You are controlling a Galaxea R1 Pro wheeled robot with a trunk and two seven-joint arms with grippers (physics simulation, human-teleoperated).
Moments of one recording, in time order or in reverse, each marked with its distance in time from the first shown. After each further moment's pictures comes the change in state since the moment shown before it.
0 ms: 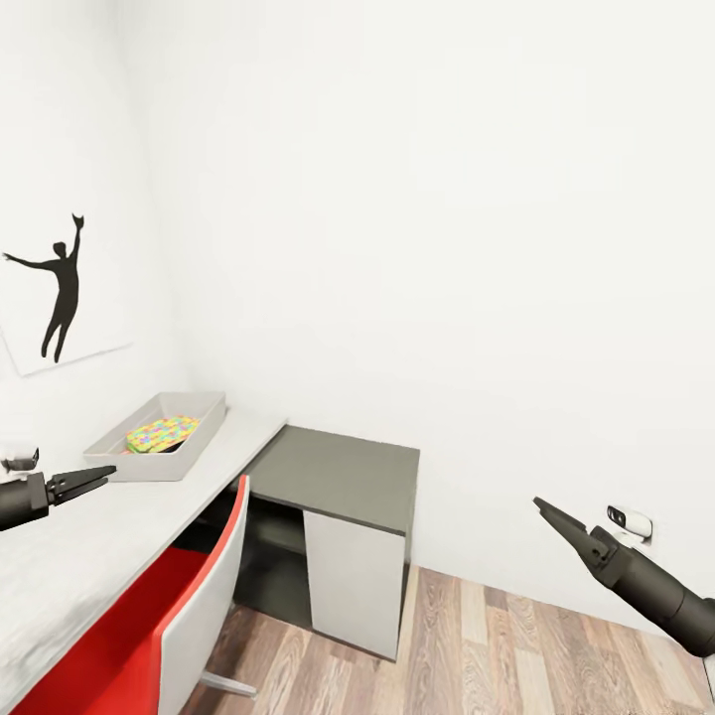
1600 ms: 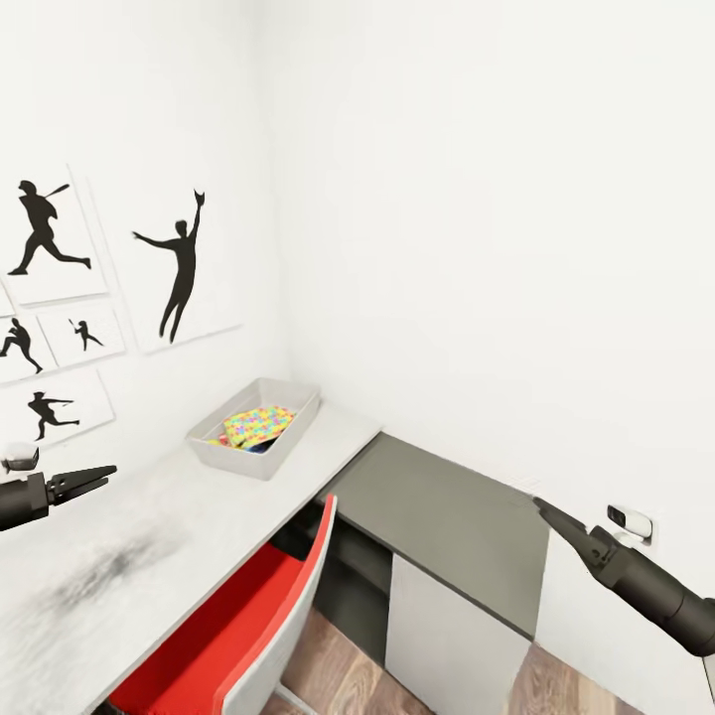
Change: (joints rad) left arm 0.000 0.000 0.000 0.000 0.000 0.000 0.000; right arm 0.000 0.000 0.002 -0.002 0.000 -0.002 0.001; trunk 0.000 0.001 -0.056
